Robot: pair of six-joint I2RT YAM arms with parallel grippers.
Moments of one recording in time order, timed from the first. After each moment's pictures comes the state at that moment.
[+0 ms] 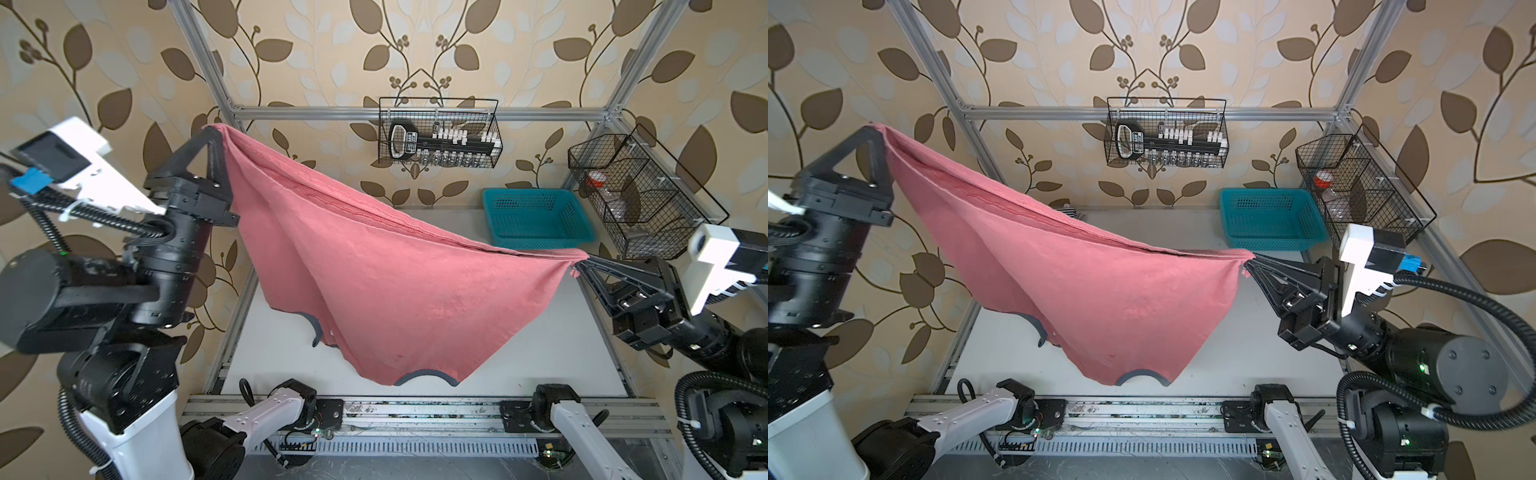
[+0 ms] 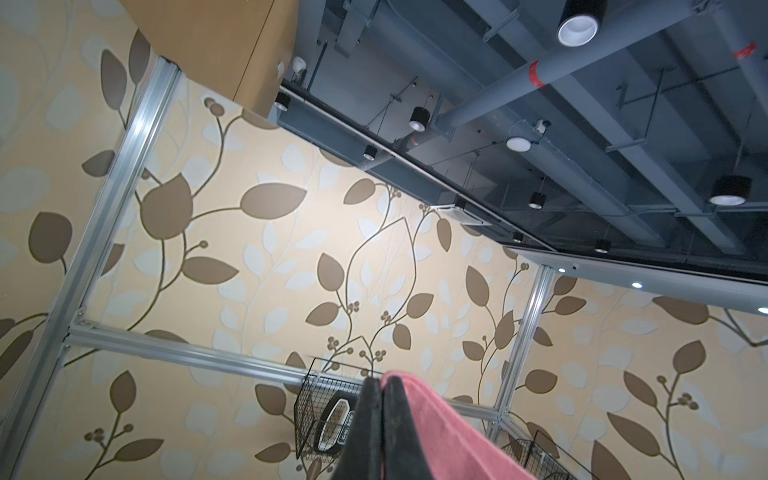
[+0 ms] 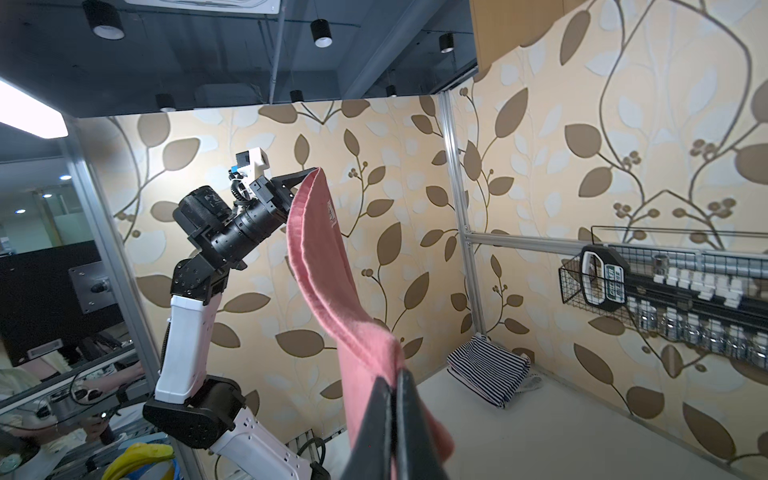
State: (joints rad) left arm -0.36 1.07 2.10 -0.58 -0.14 -0.35; right arm -0.02 0.69 1.53 -0.39 -0.89 0.61
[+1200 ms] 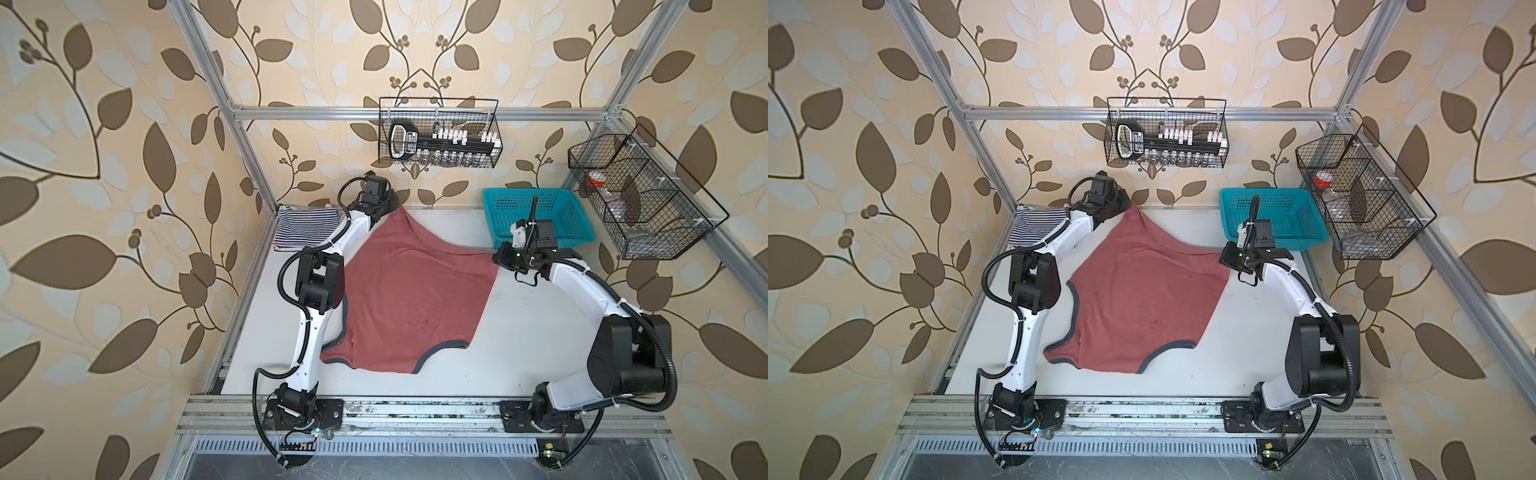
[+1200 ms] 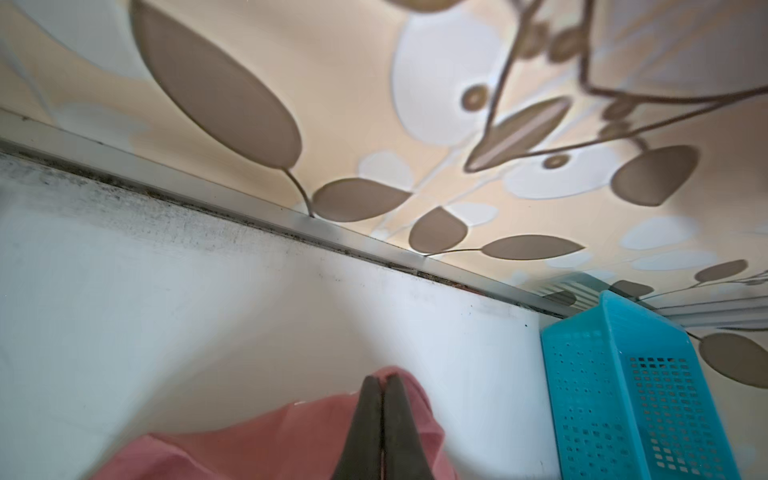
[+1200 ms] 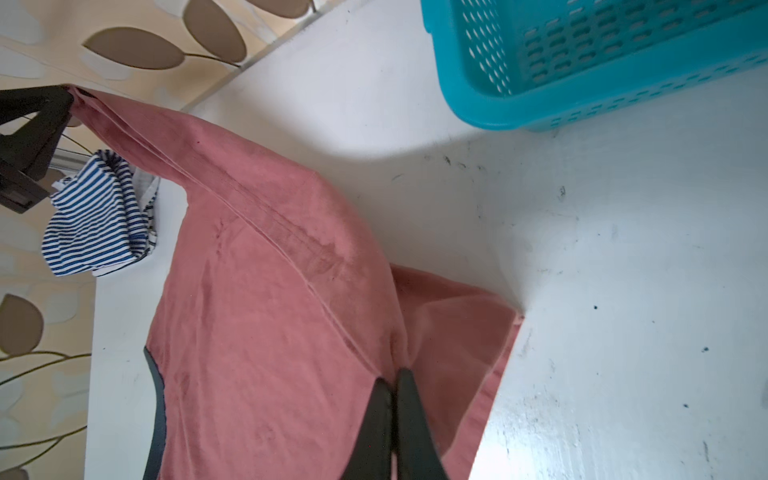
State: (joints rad) left arm -0.29 2.38 2.17 -0.31 0.05 -0.72; right arm 0.01 1.55 1.12 -0.45 -0.24 0.42
